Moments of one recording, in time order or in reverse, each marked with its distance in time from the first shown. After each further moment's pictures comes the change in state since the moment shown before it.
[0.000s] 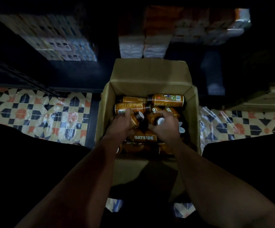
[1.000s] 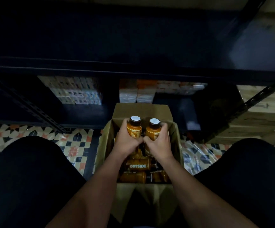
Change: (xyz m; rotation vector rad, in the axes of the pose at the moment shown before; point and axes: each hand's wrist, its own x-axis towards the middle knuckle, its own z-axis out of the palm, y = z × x) left_hand -0.049 0.092 -0.082 -0.869 0.357 0.099; right_hand -0.050 -0.082 -0.070 0.349 0.198 -0.181
